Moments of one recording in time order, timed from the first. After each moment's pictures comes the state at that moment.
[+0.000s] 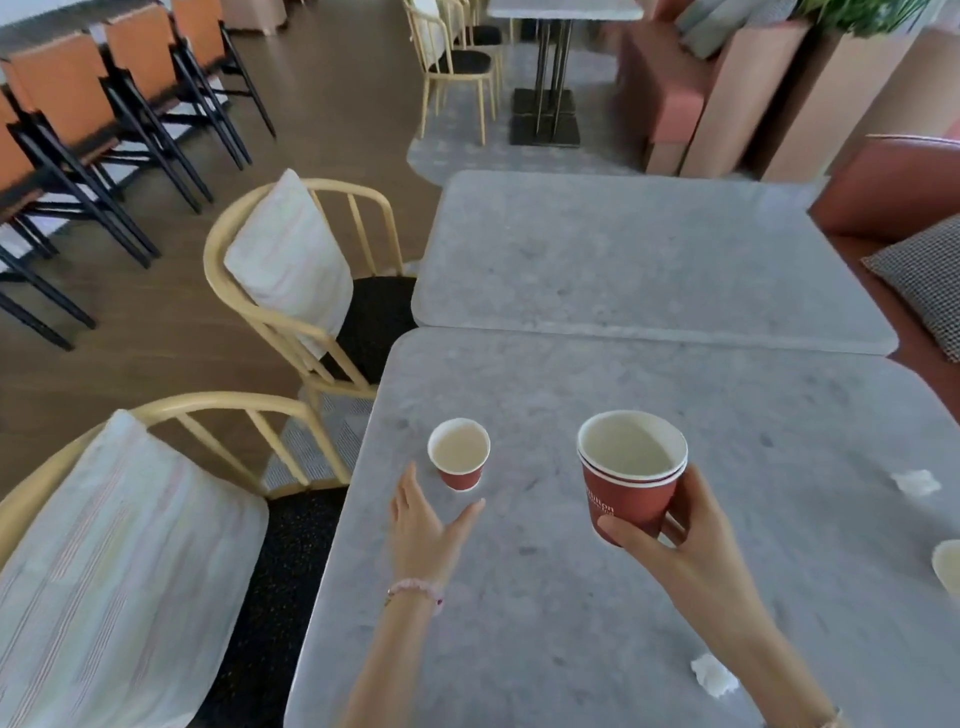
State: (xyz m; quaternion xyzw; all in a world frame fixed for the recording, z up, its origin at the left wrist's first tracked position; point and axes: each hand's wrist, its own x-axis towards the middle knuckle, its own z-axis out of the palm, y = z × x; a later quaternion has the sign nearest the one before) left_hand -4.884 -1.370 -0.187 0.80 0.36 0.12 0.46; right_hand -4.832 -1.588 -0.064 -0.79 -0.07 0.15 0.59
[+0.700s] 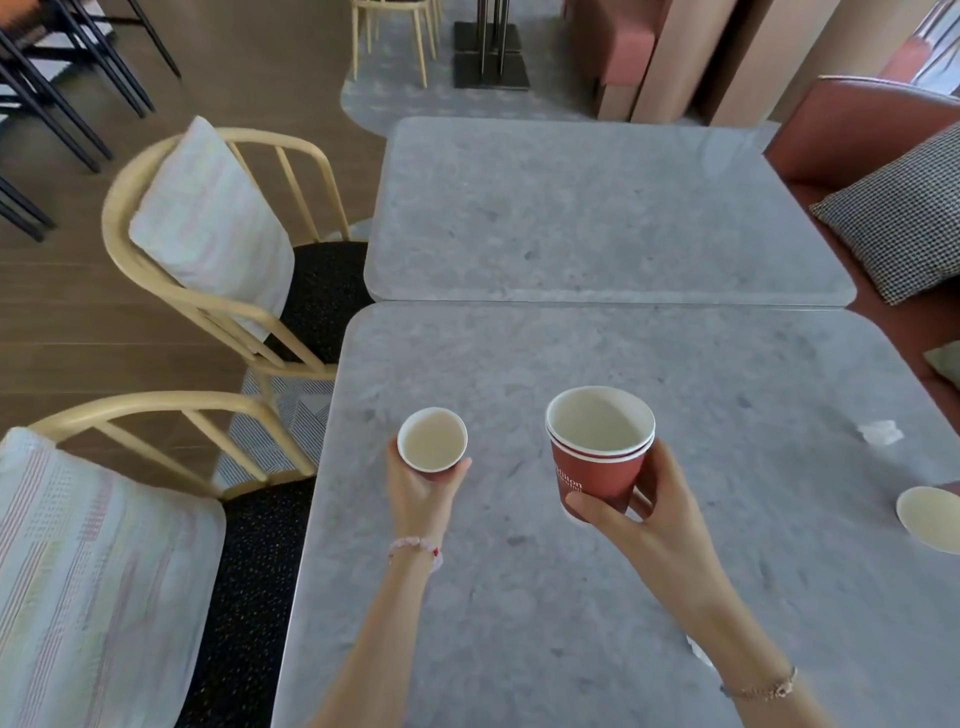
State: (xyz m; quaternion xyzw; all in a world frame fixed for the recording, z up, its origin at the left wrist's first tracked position) left_hand -4.832 -1.359 -0.209 0.65 0.37 0.17 0.64; right_hand -4.822 -1.555 -0.078 -0.80 -0.02 0.14 0.59
